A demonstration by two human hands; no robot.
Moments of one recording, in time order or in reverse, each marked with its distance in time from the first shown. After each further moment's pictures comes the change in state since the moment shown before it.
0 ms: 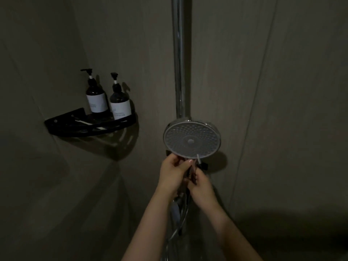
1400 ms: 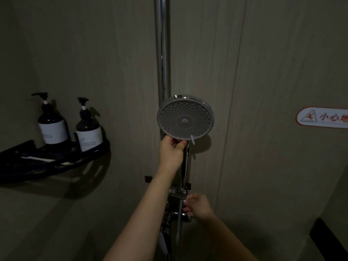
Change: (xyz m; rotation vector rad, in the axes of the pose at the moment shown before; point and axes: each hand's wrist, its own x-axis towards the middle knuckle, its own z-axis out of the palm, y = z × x) left_hand 0.068 0.068 0.032 0.034 -0.152 0.235; right_hand 0.029 0.031 -0.026 0.004 0.299 0.470
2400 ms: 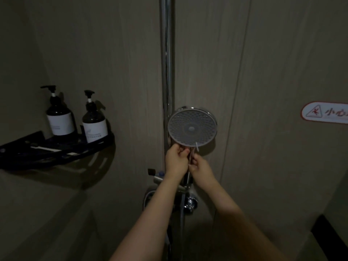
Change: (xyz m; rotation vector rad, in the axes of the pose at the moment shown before) left_hand -0.004 -0.055 0.006 0.133 0.013 -0.067; right_hand -0.014 -0.083 -0.004 -0.180 -0.044 -0.610
